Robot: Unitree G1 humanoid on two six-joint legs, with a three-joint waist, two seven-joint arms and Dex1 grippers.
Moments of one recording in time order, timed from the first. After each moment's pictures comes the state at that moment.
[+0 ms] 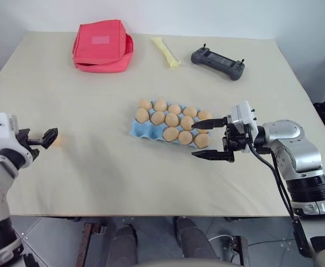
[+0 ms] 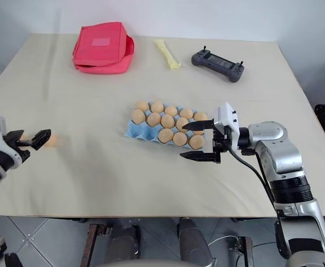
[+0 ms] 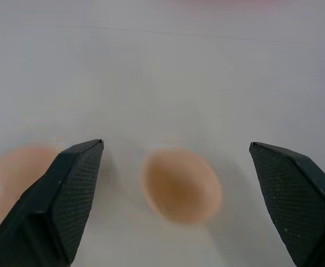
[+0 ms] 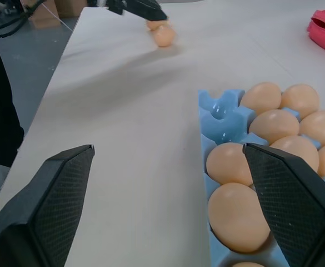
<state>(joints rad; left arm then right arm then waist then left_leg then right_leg) -0.25 0.67 0.58 -0.12 -0.38 0.87 -0.29 -0.58 -0.65 0.07 0.05 0.48 0.31 1.33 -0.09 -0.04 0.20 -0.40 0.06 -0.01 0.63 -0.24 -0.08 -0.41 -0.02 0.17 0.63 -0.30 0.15</state>
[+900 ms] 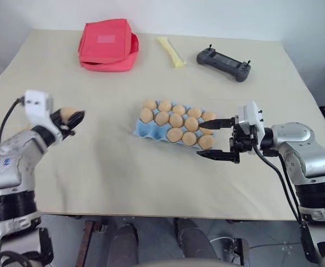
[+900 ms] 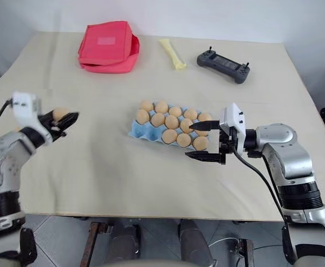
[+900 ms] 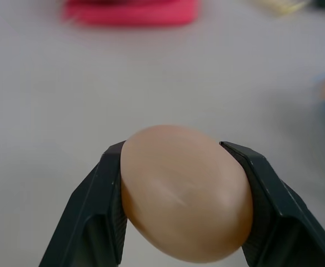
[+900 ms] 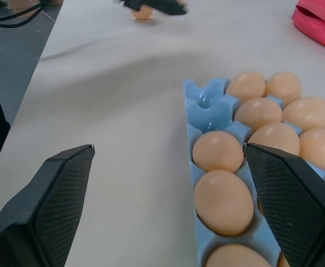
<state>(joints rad) -0.52 0.60 0.30 -0.03 -0.41 0.73 -0.44 -0.52 -0.70 0.02 -0.04 0.49 0.35 1.27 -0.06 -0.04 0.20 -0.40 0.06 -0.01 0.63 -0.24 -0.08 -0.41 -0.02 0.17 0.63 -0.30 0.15</state>
